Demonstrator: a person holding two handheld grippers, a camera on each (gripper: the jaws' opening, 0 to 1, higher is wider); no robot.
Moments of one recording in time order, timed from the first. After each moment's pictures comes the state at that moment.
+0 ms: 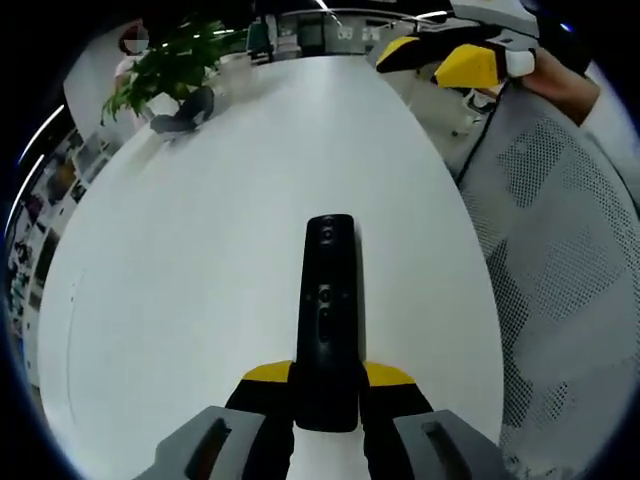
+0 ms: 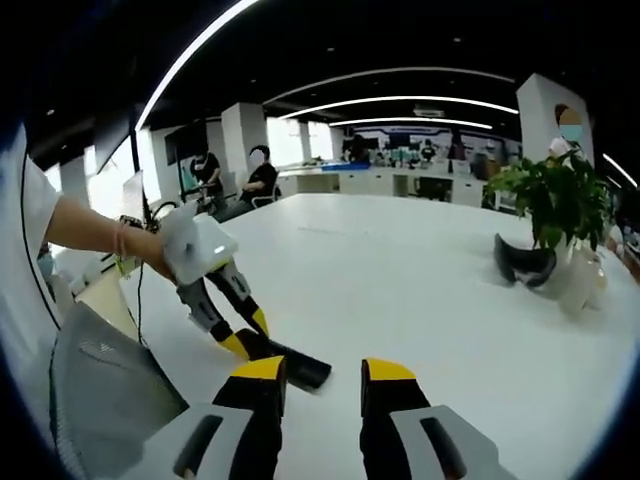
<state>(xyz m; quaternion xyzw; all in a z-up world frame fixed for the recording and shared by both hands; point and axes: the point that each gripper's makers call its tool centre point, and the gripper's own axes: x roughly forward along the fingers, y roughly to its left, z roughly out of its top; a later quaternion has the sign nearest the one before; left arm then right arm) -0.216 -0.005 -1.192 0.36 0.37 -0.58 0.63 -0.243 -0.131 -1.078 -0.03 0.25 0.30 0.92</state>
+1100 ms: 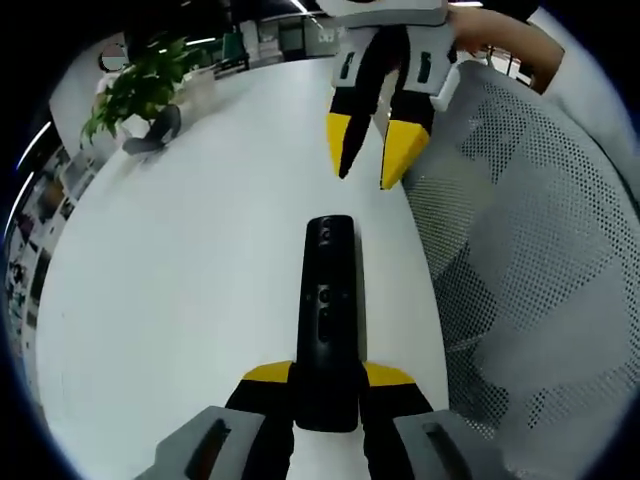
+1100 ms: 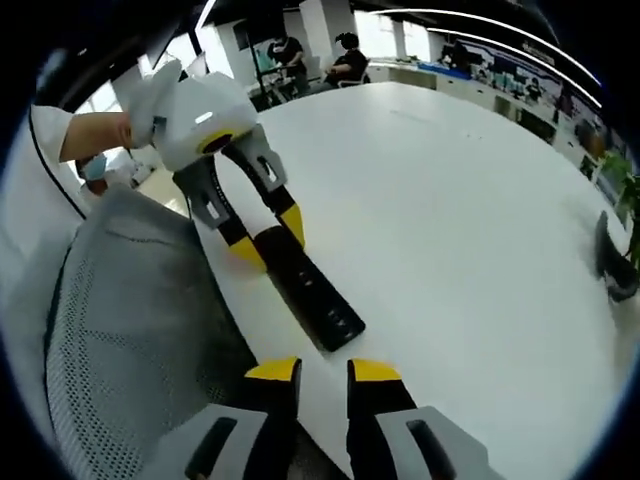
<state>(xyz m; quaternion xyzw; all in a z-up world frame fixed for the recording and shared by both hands) -0.266 -0.012 -1.192 0.37 0.35 -0.61 0.61 -0.292 -0.113 -1.161 -0.18 0.46 0.47 0.73</state>
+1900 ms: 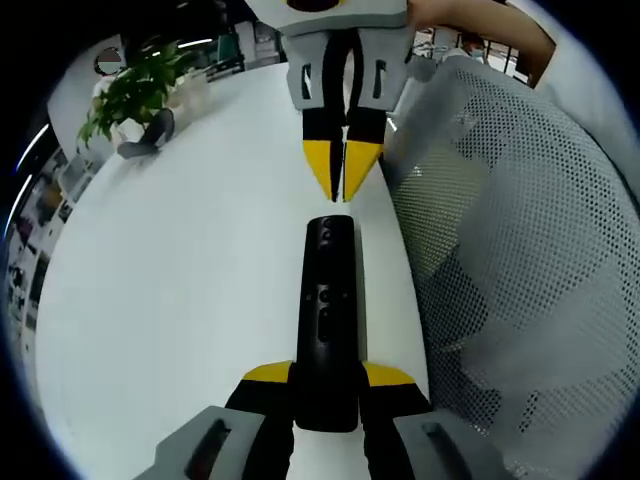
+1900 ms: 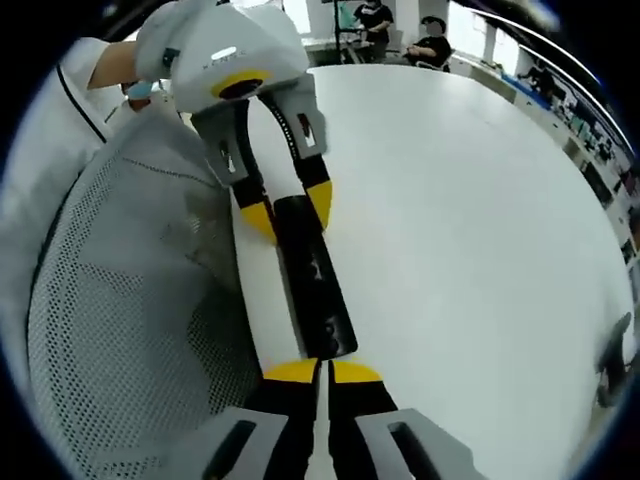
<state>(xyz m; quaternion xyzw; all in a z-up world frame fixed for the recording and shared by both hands) -0.282 -0.010 -1.192 0.37 0.35 -0.61 0.61 -0.291 -0.100 -1.172 -0.30 0.45 0.54 0.65</state>
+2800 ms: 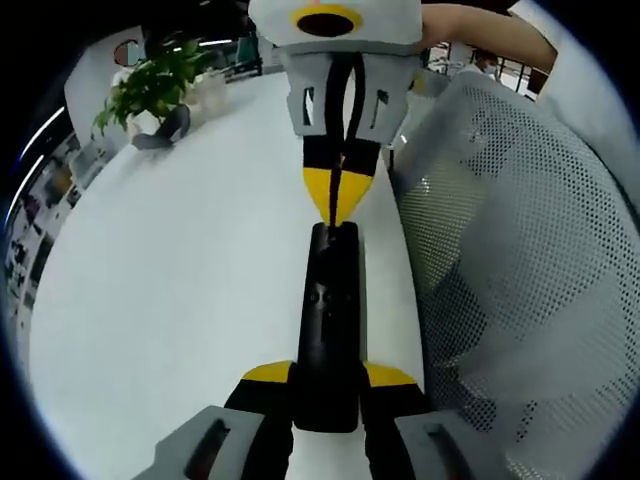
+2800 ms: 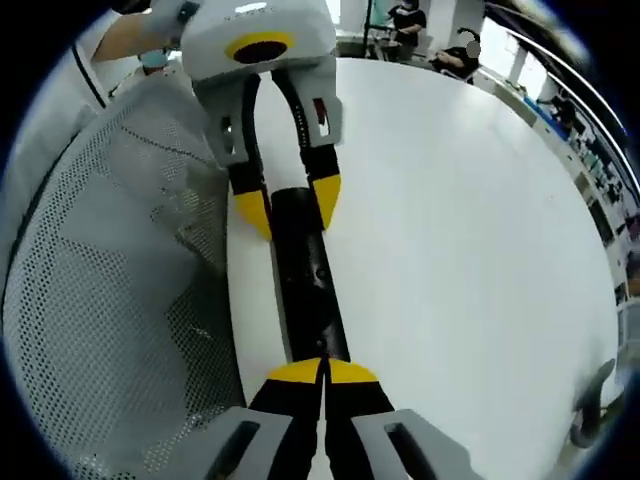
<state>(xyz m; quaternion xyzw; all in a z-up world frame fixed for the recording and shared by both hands) -0.282 -0.008 -1.191 0.32 0.35 -0.62 0.63 -0.282 -0.091 -1.183 -0.40 0.38 0.55 0.63</state>
